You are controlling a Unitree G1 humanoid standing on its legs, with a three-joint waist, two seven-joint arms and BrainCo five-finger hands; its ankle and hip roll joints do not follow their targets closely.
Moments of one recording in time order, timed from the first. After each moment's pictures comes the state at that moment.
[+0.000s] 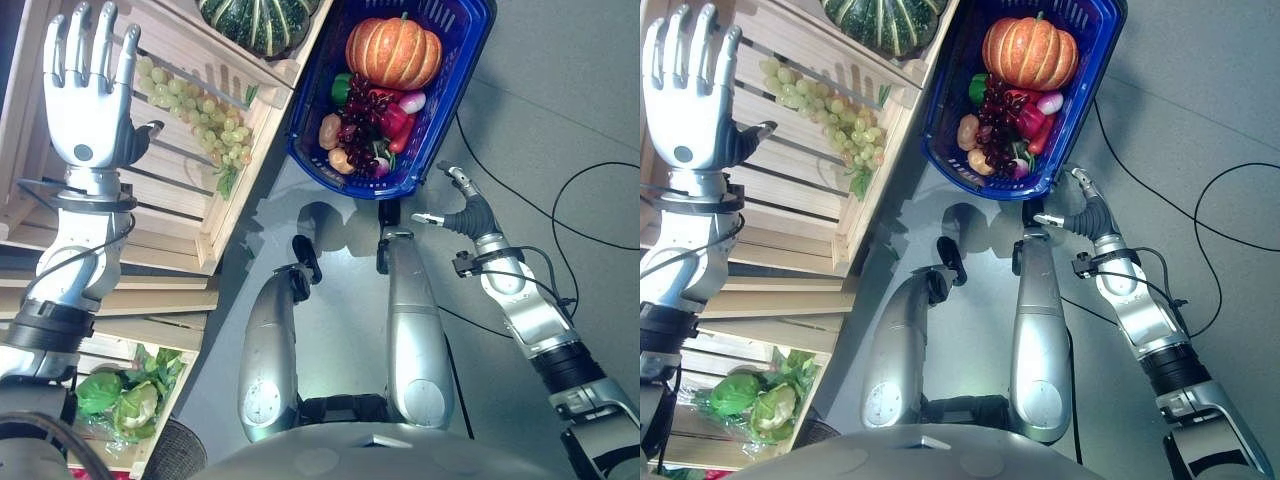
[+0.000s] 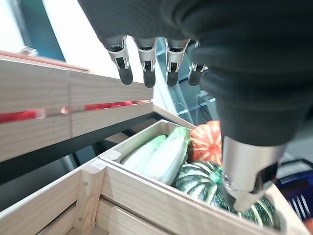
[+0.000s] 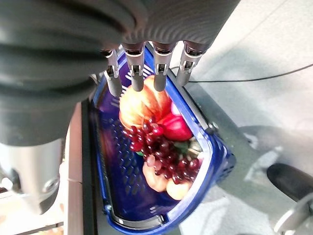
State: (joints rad) left arm -0.34 0.94 -0.17 0.12 1.01 0.18 0.71; right arm -0.17 -0.66 0.23 0.11 0.01 -0.13 -0.16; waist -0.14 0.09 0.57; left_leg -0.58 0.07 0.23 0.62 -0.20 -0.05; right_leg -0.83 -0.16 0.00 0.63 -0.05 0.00
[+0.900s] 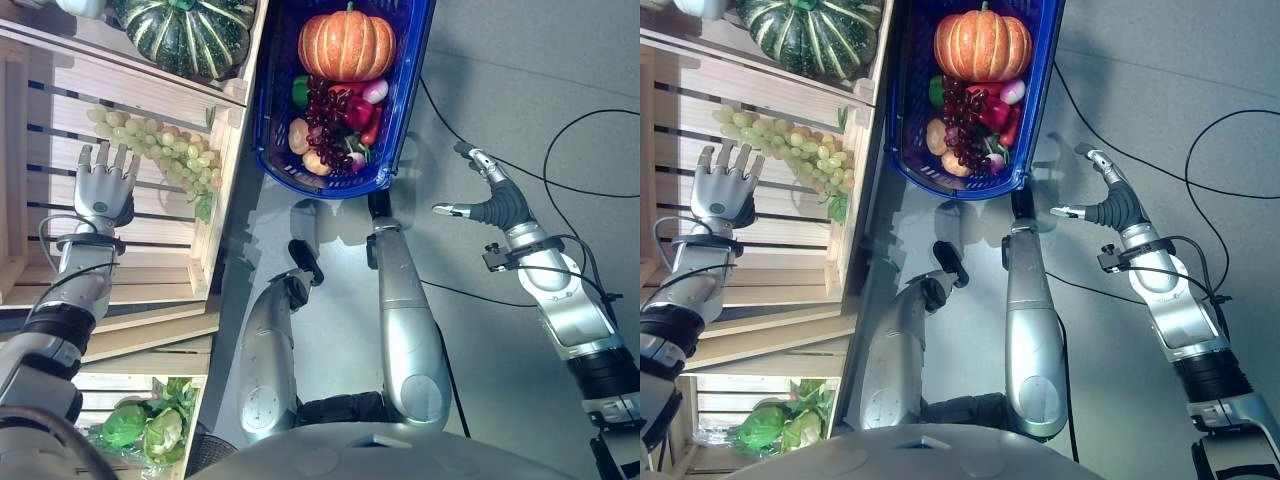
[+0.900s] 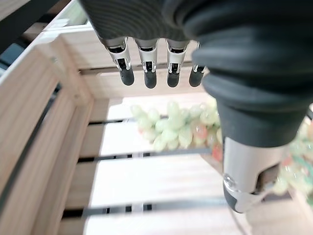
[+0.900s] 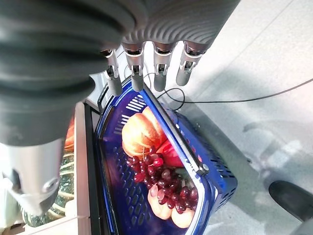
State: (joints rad) left arm -0.45 0.91 -0.44 0.69 1.05 0.25 0.53; right arm -0.14 -0.74 0.12 -0.02 0.08 -0.14 -0.07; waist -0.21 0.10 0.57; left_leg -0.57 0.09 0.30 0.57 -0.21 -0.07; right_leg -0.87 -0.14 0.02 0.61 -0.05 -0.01
